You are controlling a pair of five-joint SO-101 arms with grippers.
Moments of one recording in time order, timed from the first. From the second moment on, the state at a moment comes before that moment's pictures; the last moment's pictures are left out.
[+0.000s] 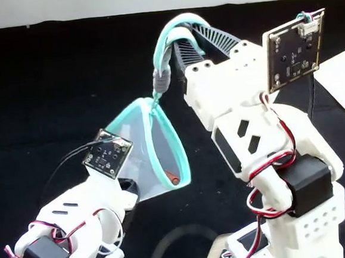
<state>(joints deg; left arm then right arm) 30.9 -81.2 47.4 83.6 -22.7 -29.1 -41.0 -5.9 53.0 -0.8</state>
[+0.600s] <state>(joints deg) 32.5 -81.2 47.4 83.4 -21.4 -38.1 -32.3 -14.3 51.3 -0.8</state>
